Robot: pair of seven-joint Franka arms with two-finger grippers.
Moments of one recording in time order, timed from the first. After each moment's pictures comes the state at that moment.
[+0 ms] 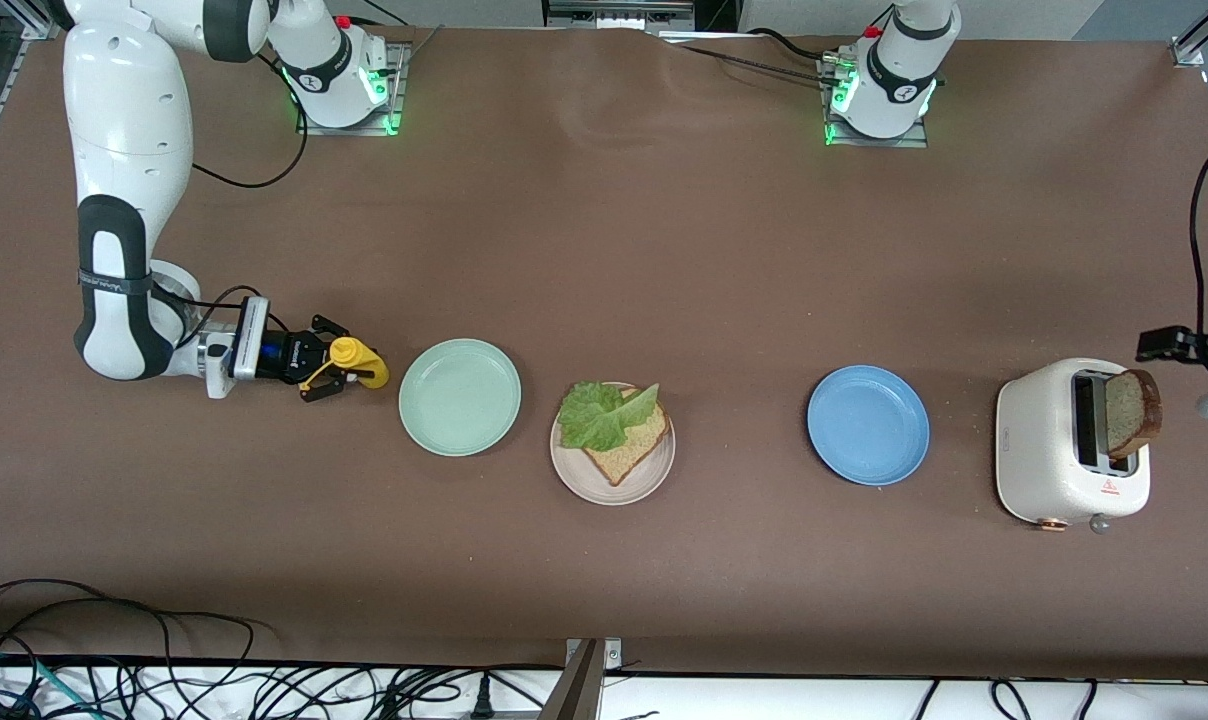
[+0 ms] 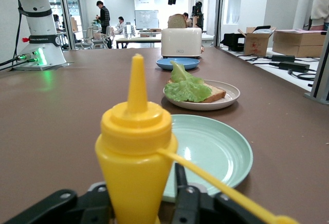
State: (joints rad) left arm 0.41 0.44 -0.20 -1.42 0.27 1.73 0.40; right arm 0.31 0.81 -0.54 -1.89 1.57 1.43 -2.64
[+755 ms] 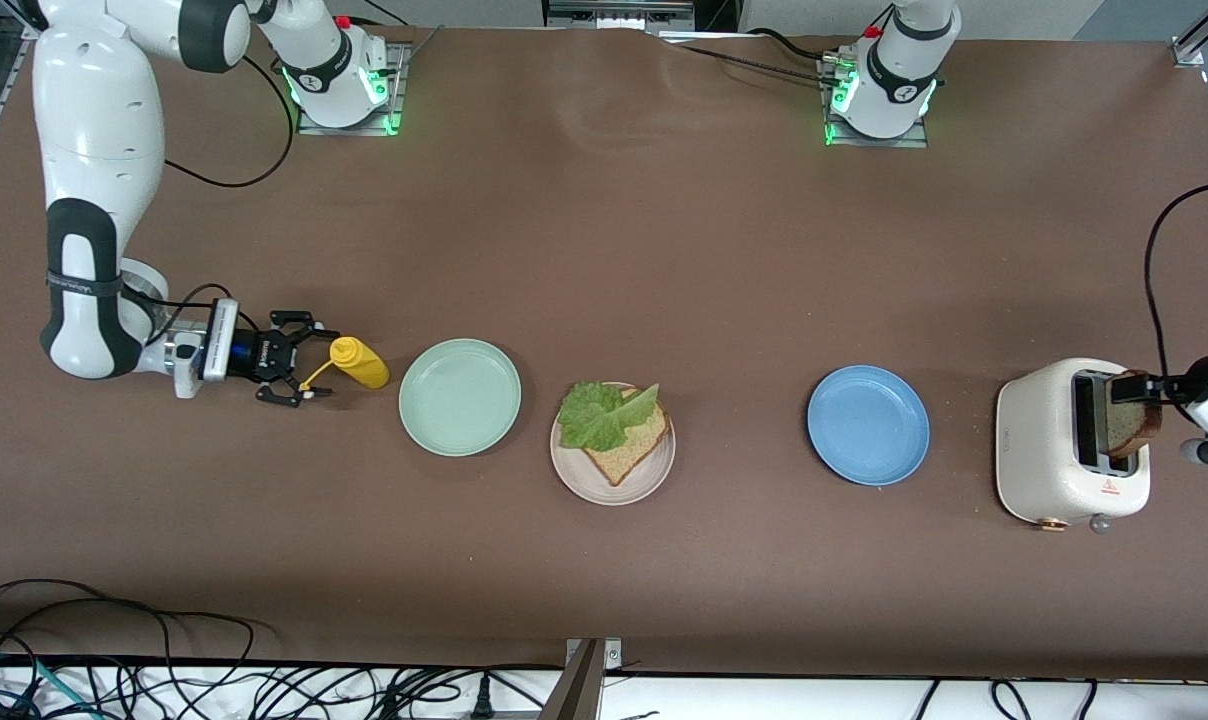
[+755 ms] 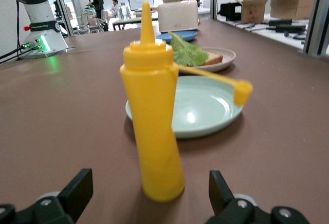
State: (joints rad) left arm 0.40 0.54 -0.21 -1.42 0.28 1.81 0.15; right arm 0.20 0.82 -0.55 -1.87 1.41 1.46 -2.55
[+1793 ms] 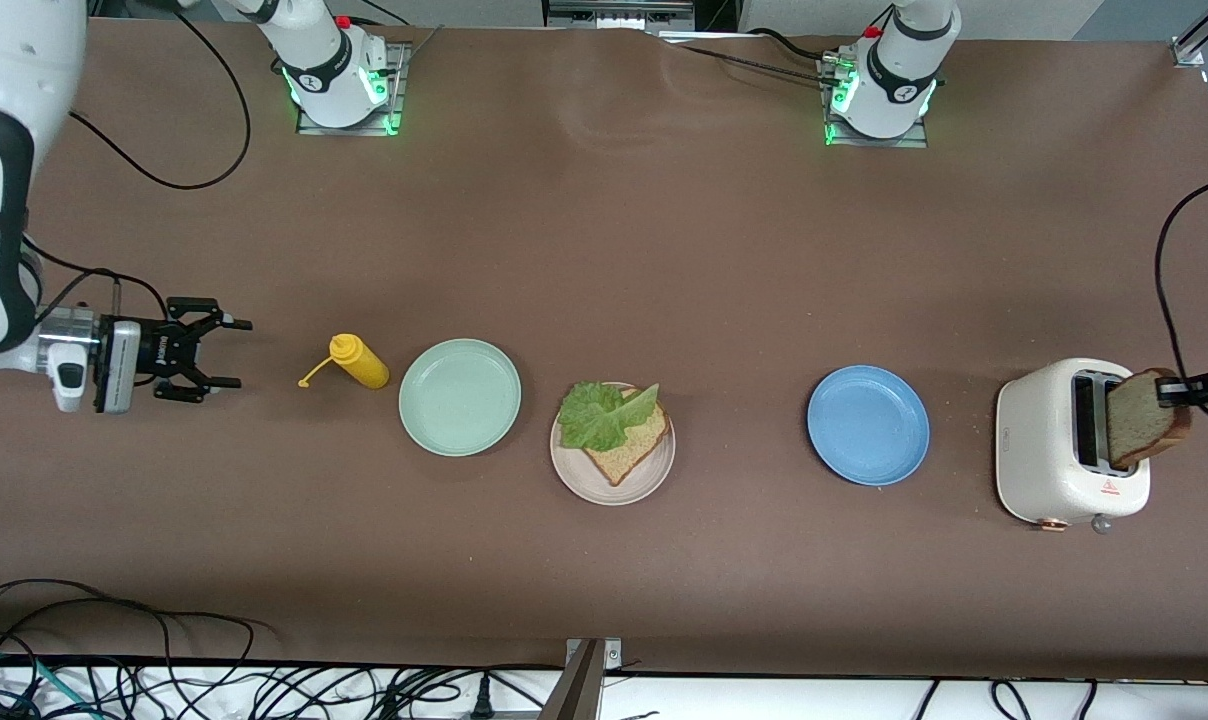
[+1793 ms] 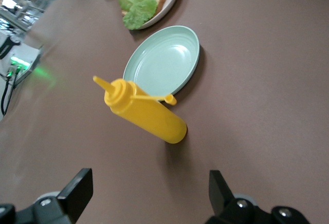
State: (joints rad) left arm 0.41 0.49 -0.21 -1.37 0.29 1.75 0.16; right arm 0.22 0.54 -0.60 -1.73 0.93 1.59 -1.59
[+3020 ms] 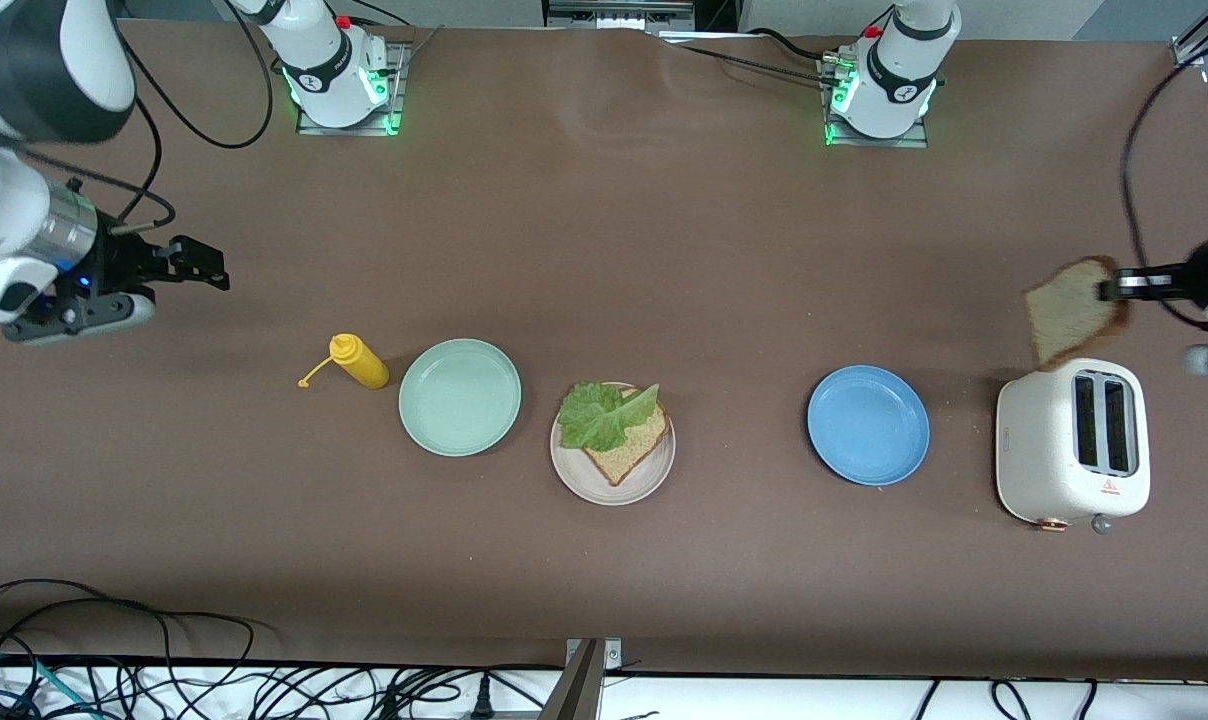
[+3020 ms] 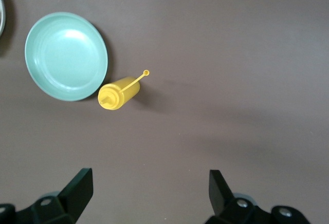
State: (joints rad) left arm 0.40 0.35 -0.39 -1.33 -0.01 1.29 -0.07; right arm 0.10 0.05 -0.06 -1.73 0.04 1.72 -0.06
